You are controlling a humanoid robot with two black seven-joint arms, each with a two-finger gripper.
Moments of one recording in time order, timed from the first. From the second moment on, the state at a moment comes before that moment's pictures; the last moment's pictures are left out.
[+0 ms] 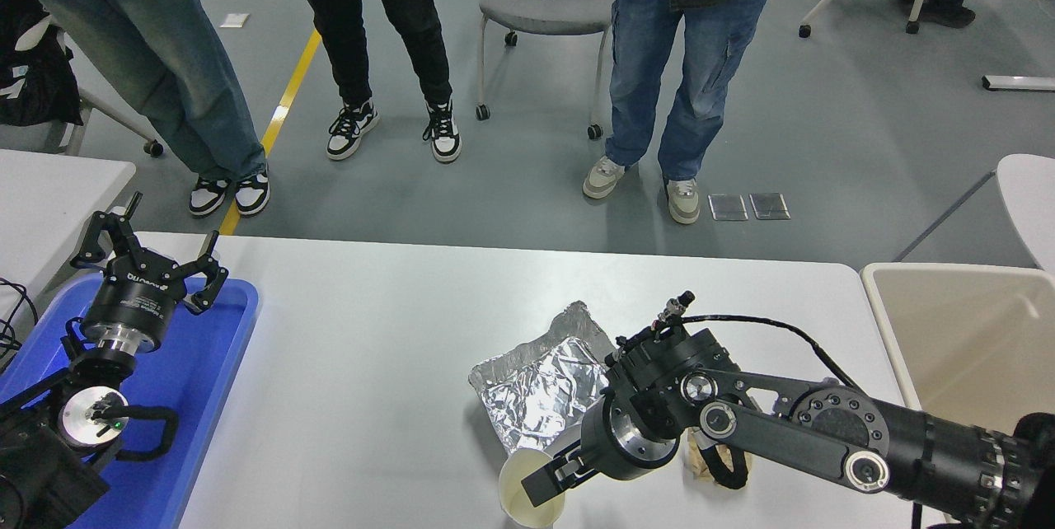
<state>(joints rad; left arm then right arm) -0.55 0.46 -0.62 -0.39 -0.23 -0.70 -0.58 0.78 -0.17 0.36 1.47 -1.25 0.75 -0.74</state>
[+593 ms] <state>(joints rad) -0.55 0.46 -0.62 -0.39 -0.23 -0.70 -0.58 0.74 -0.15 0.37 1.44 -1.26 0.74 -0.71</state>
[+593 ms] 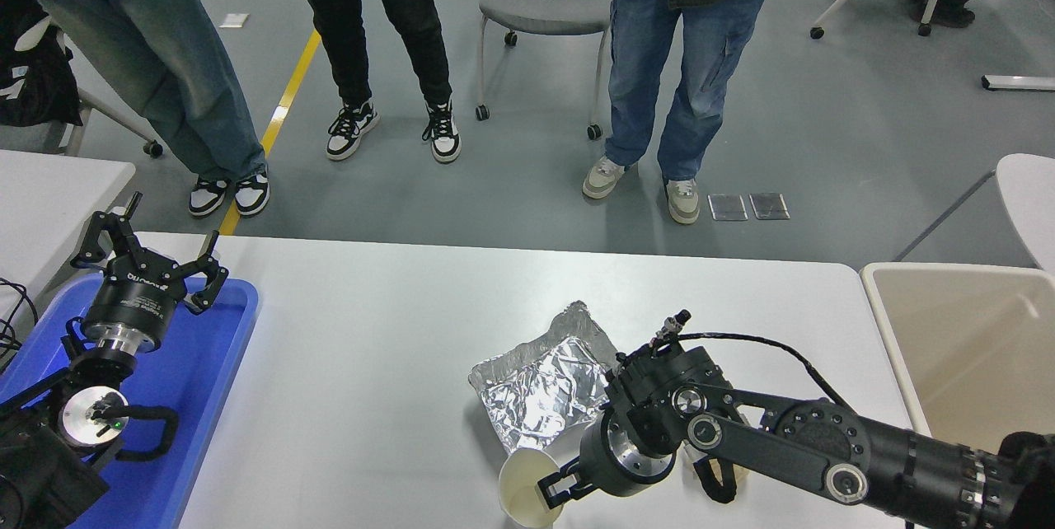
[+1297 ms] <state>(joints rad) -0.55 0.46 -0.62 -0.39 -0.23 -0.70 -0.58 0.92 -0.32 0.50 1.56 -0.95 0.81 -0.77</state>
